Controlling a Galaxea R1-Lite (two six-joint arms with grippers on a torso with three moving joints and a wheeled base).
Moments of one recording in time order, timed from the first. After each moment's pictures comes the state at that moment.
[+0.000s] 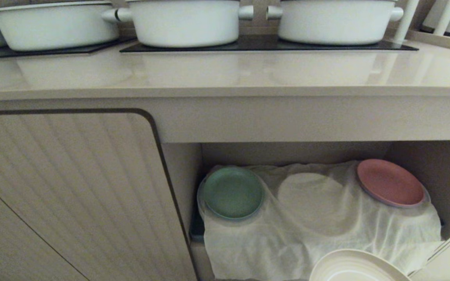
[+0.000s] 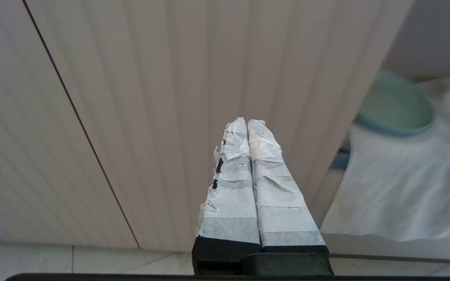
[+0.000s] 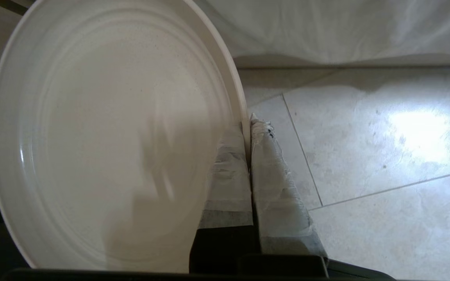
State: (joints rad) left arm 0.00 0.00 0.00 -0.01 0.01 -0.06; right arm 0.07 0.93 -0.09 -0.08 0.25 0.21
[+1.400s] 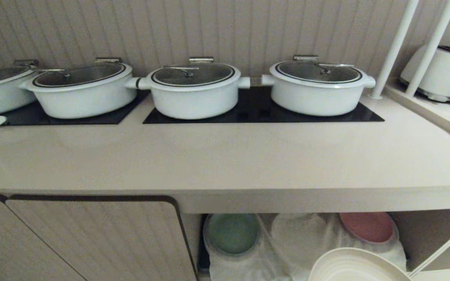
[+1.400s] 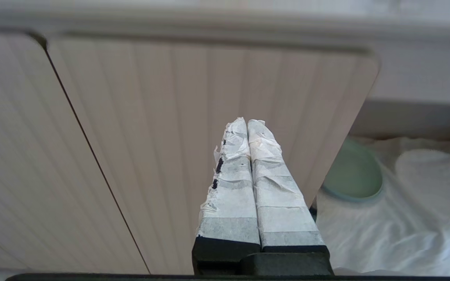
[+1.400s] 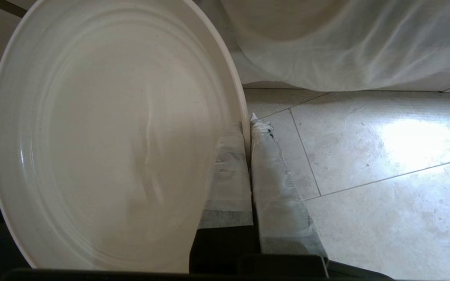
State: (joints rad) left arm 0.00 0.00 0.00 -0.01 0.01 -0.06; right arm 0.07 0.93 -0.10 -0.07 0.25 0.21
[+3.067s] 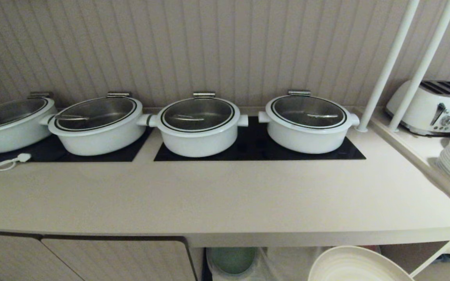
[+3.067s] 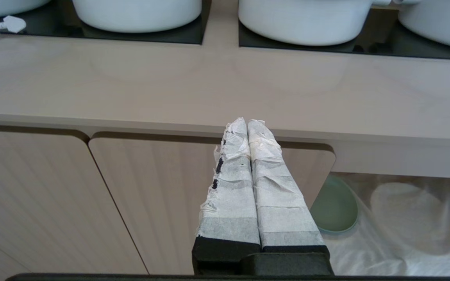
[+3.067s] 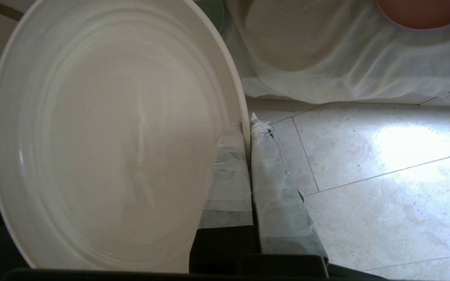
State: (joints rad) left arm 0.00 0.00 0.00 -0.01 0.01 -0.06; right arm 0.07 0.94 -0.10 -0.08 0.25 0.21
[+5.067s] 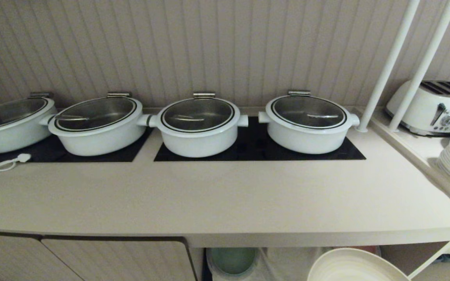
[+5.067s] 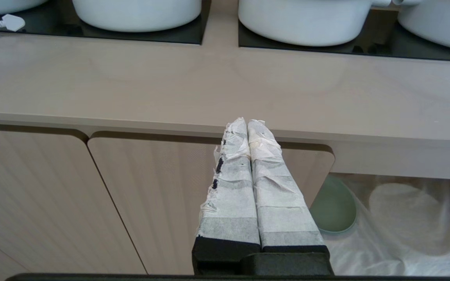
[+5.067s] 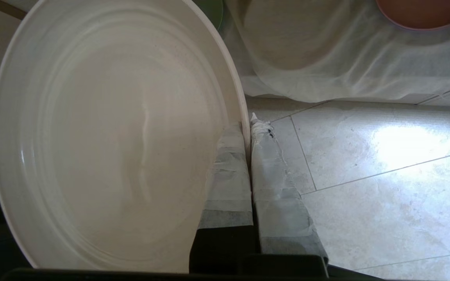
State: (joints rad) left arm 0.00 0.00 0.00 -0.01 0.02 -0.07; right arm 0.10 0.96 -0.09 -0.11 0.22 0.22
